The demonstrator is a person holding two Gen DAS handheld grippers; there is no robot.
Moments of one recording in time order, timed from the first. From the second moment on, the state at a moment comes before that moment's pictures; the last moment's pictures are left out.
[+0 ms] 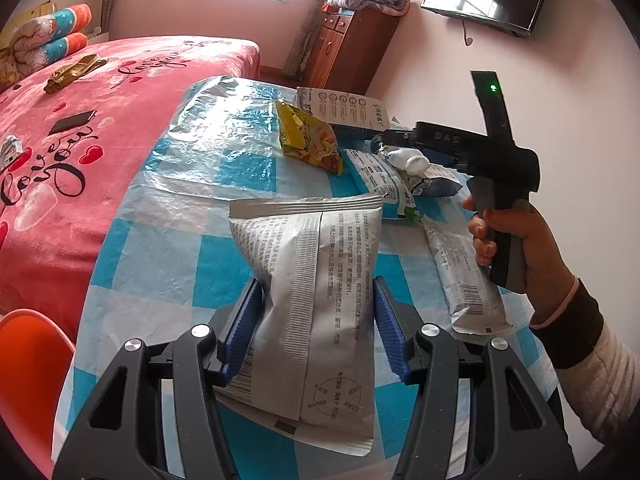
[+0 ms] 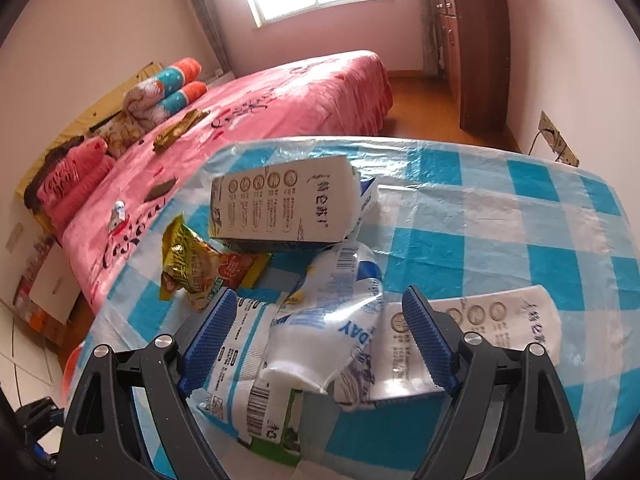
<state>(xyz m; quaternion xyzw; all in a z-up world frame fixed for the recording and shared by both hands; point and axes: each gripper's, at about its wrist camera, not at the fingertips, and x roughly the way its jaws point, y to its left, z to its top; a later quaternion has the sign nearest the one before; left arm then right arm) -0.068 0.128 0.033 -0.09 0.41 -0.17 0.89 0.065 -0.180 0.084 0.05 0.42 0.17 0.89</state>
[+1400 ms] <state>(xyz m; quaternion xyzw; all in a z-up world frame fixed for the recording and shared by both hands) -0.066 0.090 0.010 0.01 0.44 -0.08 0.89 -0.006 -0.171 0.097 -0.01 0.40 0.17 0.90</state>
